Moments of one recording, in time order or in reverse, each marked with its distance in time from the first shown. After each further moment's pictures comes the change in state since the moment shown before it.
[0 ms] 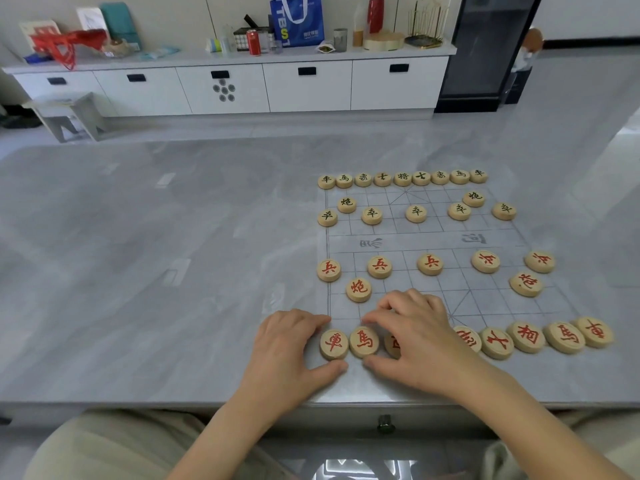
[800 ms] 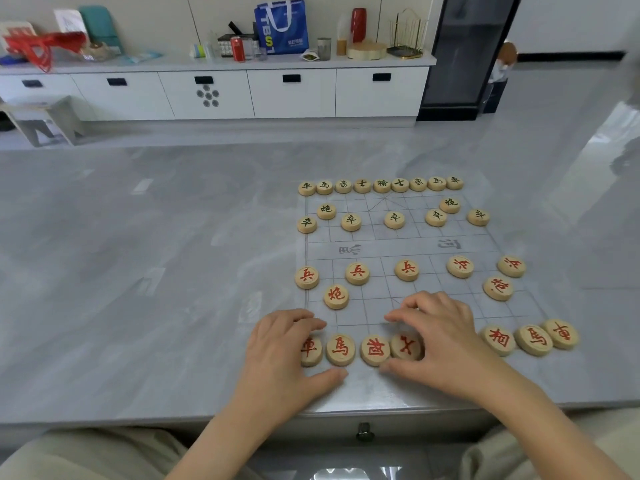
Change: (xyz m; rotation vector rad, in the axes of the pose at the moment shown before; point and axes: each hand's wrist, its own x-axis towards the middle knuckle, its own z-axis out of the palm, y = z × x) left_hand 0.008 0.024 0.006 -0.016 0.017 -0.014; right_hand -0.025 0.041 -0.014 0.022 0.016 0.147
